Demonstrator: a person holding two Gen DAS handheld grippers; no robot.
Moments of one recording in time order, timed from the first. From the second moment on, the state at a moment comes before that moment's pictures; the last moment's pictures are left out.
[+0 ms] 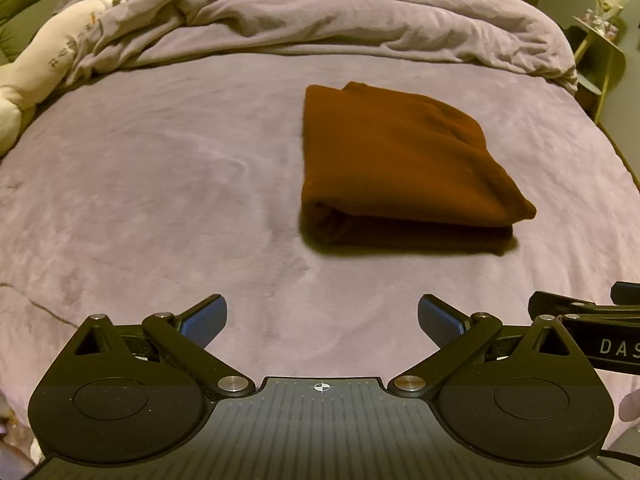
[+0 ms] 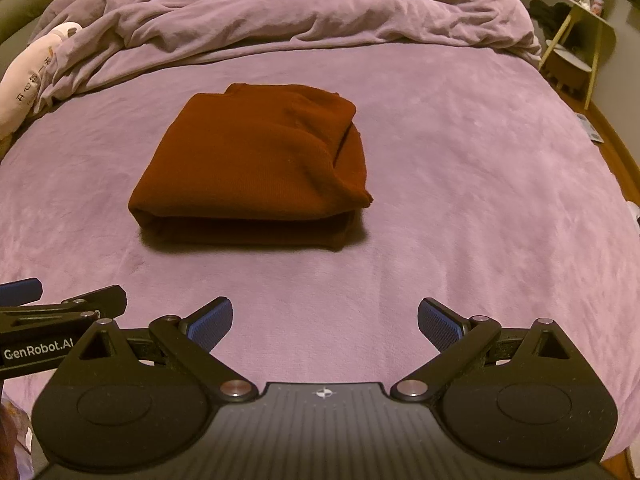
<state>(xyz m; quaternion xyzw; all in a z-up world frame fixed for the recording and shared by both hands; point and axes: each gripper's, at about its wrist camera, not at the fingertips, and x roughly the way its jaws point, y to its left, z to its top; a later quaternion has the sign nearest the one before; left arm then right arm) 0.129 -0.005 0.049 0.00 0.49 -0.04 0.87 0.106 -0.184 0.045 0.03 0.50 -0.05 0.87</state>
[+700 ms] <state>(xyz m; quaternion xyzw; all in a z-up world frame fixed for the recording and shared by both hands) 0.129 -0.003 0.050 0.00 0.48 -0.04 0.87 0.105 -0.184 0.046 0.03 0.50 -0.05 0.87</state>
